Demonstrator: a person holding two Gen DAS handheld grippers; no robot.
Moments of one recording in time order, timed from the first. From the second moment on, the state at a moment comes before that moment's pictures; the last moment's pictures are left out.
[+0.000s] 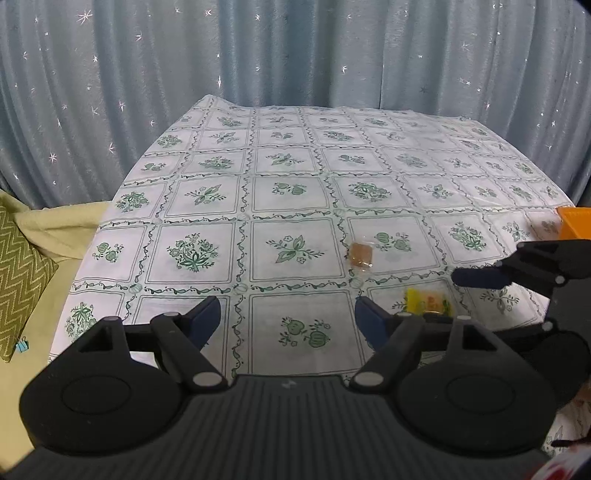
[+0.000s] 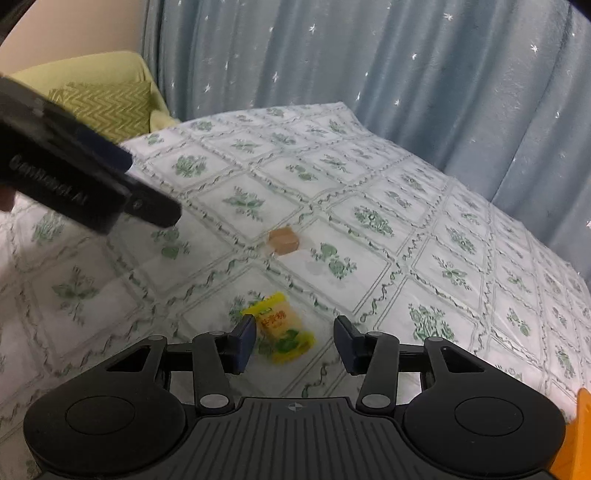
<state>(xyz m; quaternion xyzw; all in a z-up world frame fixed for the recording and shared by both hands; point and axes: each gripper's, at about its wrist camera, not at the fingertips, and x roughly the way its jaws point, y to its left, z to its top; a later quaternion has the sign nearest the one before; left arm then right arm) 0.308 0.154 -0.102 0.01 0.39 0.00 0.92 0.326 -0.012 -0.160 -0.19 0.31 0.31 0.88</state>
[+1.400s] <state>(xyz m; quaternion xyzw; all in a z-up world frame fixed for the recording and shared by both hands) 0.382 0.098 -0.152 0.06 0.36 -0.09 0.93 0.330 -0.082 -0.135 0.06 0.36 0.18 0.91</state>
